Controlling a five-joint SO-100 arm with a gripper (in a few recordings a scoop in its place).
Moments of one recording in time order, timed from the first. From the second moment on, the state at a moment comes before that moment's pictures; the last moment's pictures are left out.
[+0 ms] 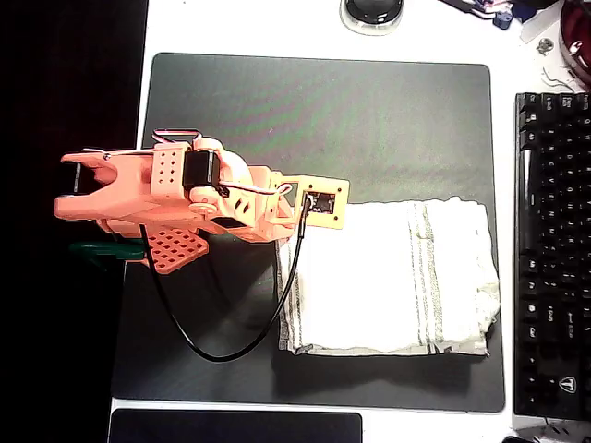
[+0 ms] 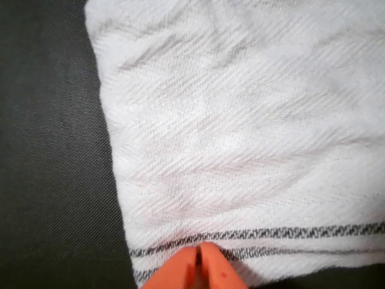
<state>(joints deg) 0.5 191.2 179.6 77.7 -82.8</state>
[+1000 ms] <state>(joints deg) -2.4 191.2 179.6 77.7 -82.8</state>
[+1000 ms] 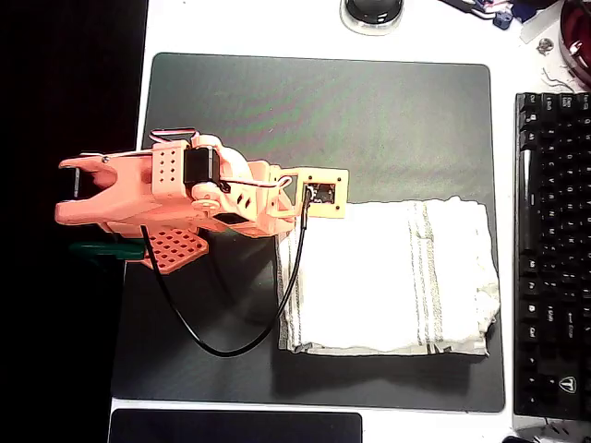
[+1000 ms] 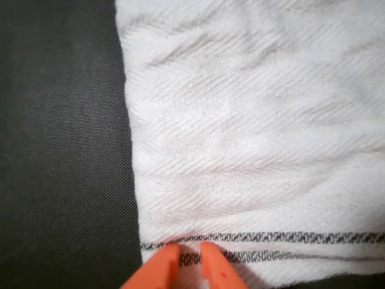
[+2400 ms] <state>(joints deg) -2.9 191.2 179.6 78.1 -84.3</state>
